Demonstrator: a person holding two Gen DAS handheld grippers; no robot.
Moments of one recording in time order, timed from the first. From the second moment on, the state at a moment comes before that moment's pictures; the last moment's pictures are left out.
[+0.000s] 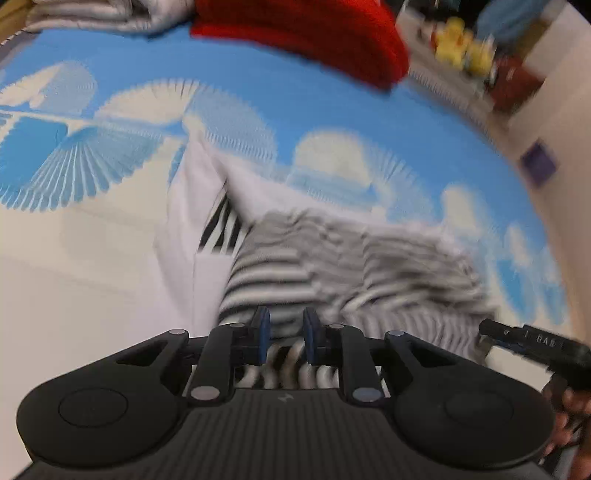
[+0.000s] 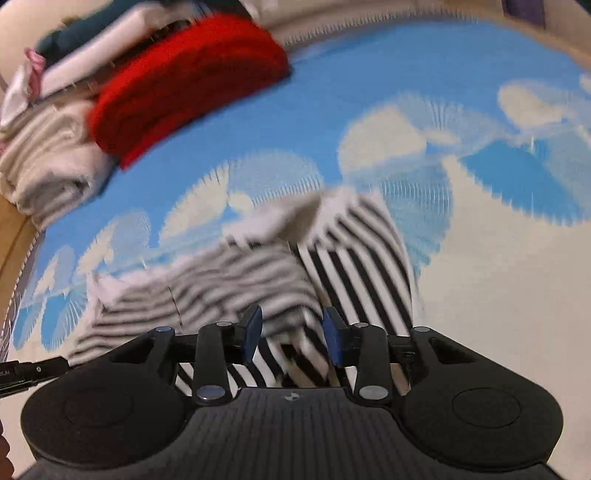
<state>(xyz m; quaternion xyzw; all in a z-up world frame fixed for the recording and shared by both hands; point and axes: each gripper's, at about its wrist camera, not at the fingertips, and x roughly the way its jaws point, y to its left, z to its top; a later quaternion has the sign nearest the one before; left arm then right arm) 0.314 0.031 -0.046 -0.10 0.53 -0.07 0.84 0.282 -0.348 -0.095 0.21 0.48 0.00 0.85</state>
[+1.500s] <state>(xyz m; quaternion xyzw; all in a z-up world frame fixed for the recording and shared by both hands) 0.065 0.108 -0.015 -0.17 0.49 -0.05 0.85 0.005 -0.409 -0.055 0.16 0.42 -0.03 0.89</state>
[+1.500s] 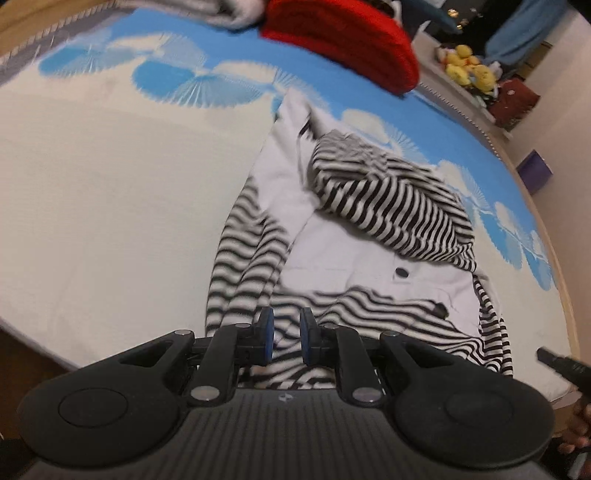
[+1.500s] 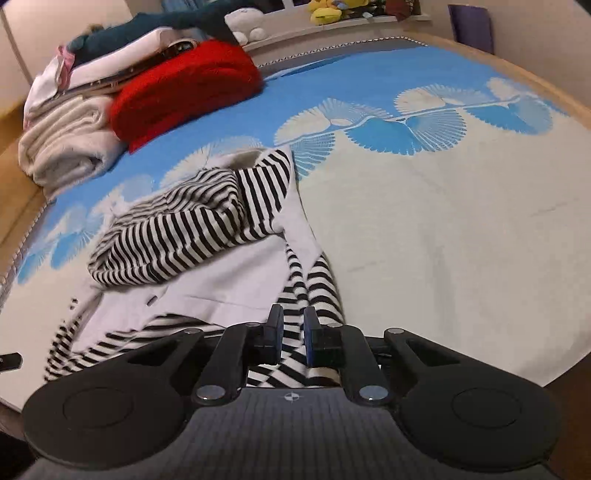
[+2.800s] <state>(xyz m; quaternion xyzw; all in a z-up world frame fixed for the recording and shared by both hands) 0.065 0.113 -0.077 -0.19 0.59 -0.01 0.78 0.009 -0.413 -0.114 0.22 0.53 -0.04 0.81</state>
